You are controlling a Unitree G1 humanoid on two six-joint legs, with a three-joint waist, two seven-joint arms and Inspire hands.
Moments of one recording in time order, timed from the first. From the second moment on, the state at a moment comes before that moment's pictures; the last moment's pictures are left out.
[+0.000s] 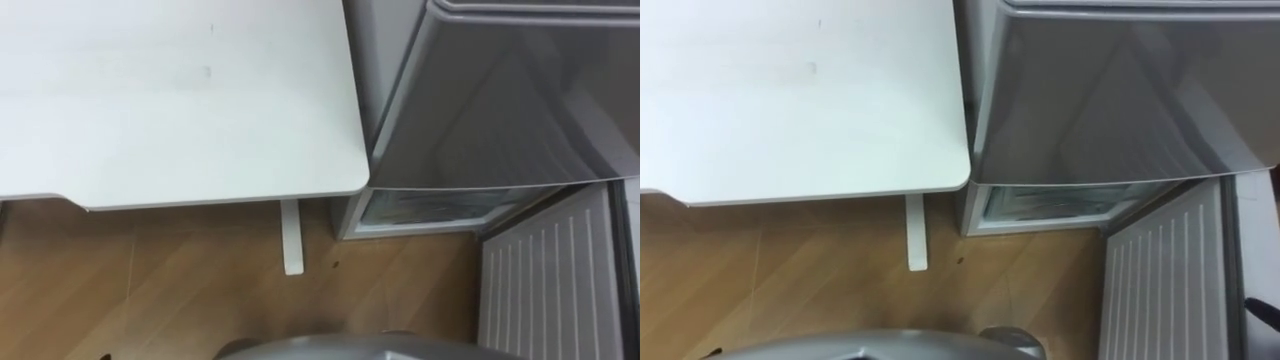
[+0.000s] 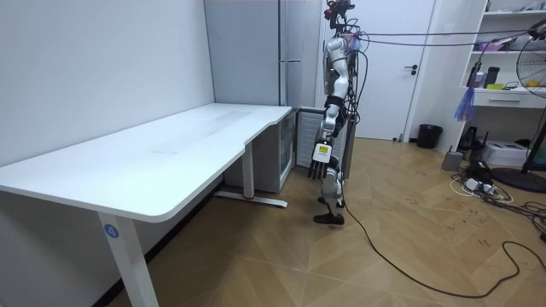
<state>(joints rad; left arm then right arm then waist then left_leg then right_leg) 0.32 0.34 0.25 0.97 -0.04 0.14 -0.05 0.06 -0.62 -0.50 1.20 0.67 0.14 -0.27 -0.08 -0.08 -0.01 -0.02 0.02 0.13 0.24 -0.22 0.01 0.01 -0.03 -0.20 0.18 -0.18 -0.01</state>
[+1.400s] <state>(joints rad) 0.28 0.30 0.20 1.00 -0.03 0.10 -0.05 0.07 -0.52 -0.41 1.05 0.63 0.05 -0.27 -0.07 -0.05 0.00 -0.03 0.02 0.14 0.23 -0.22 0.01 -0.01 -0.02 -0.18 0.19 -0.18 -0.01</state>
